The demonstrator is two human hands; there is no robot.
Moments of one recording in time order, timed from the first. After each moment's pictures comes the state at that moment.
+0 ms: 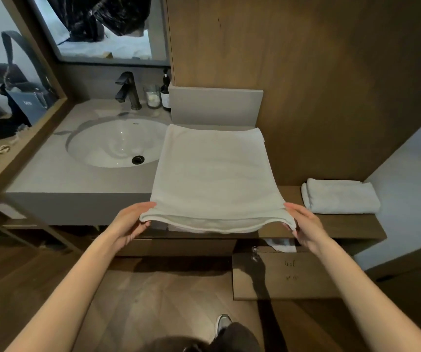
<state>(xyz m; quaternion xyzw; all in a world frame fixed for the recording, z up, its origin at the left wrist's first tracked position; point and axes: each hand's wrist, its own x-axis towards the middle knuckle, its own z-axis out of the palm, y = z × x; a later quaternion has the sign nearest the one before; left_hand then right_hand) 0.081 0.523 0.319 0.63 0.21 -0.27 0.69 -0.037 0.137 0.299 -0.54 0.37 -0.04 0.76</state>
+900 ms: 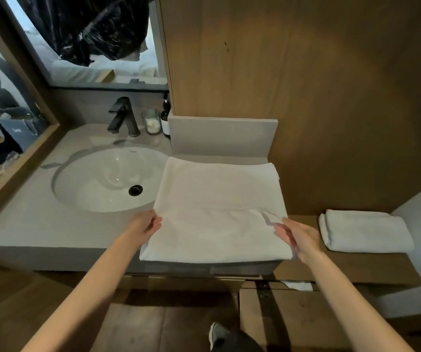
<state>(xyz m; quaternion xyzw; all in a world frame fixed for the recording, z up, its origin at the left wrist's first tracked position) 0.247 0.453 0.291 0.68 0.26 -0.18 0.67 0.130 0.104 0.267 -0.56 0.46 -0.06 0.69</state>
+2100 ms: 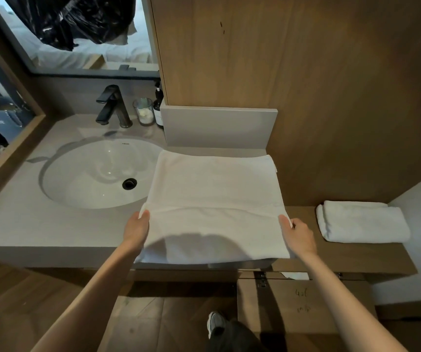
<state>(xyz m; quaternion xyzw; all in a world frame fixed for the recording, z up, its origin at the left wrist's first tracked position) 0.254 0.456 0.233 0.85 0.19 -0.12 0.48 0.130 0.092 0.232 -0.86 0.36 0.02 0.36</state>
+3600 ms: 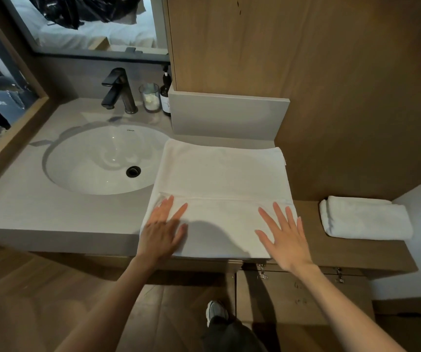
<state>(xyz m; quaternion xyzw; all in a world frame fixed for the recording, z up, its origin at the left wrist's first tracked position) 0.202 0.450 0.207 0.96 -0.24 0.03 0.14 0.108 0.128 0.217 -0.99 0.08 0.08 0.07</state>
